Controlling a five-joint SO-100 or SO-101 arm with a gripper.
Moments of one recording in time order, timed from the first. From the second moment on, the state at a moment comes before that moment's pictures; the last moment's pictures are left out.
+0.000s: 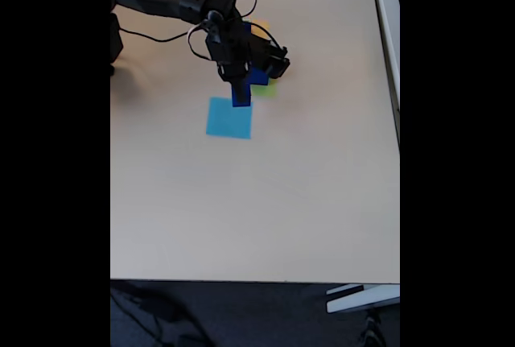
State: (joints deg) arm 20.0 71.3 62.0 80.2 66.4
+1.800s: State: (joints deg) arm 4.3 69.6 65.3 71.0 83.6
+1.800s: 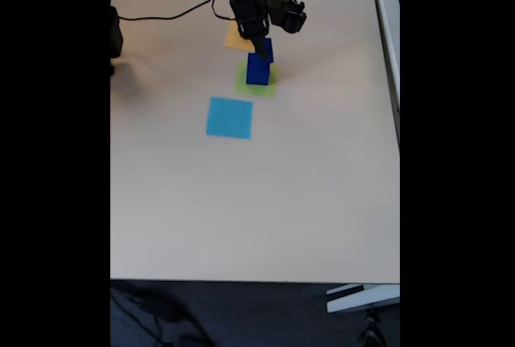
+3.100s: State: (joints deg) arm 5.4 69.6 66.9 71.0 86.9
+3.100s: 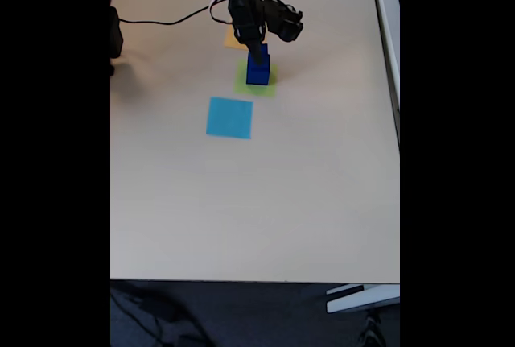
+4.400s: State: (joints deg) arm 4.4 69.6 54.1 69.6 78.6
